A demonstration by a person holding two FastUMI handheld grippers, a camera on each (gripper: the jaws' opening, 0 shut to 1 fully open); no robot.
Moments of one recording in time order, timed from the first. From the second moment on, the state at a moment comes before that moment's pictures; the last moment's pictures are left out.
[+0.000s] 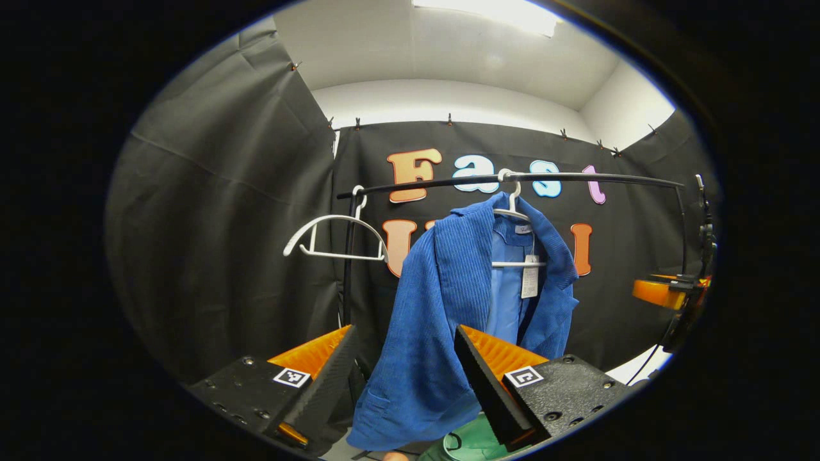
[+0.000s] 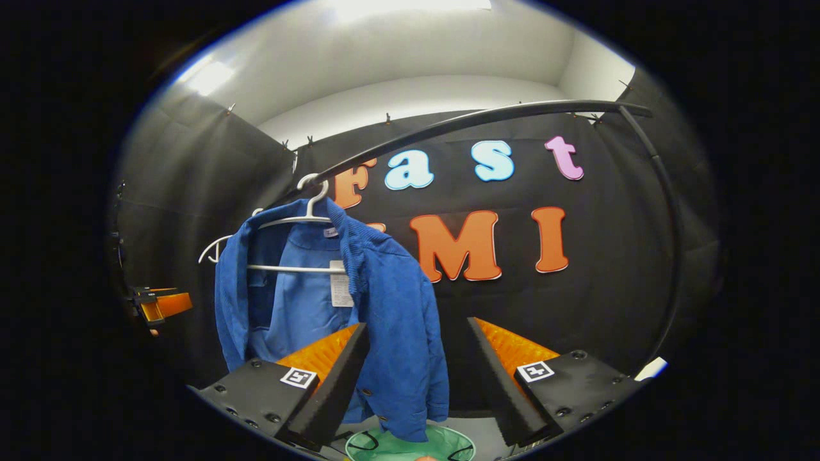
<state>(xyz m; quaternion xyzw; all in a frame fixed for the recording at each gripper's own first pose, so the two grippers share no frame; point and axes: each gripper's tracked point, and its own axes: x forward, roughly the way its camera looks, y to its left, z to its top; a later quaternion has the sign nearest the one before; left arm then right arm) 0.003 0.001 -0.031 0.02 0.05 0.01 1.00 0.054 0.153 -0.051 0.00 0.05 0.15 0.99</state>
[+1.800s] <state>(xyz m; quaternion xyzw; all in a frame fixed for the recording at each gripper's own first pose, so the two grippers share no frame) 0.114 -0.038 -0.073 0.07 0.09 0.04 0.99 0.194 0.238 -0.107 0.05 0.07 0.22 0.97</state>
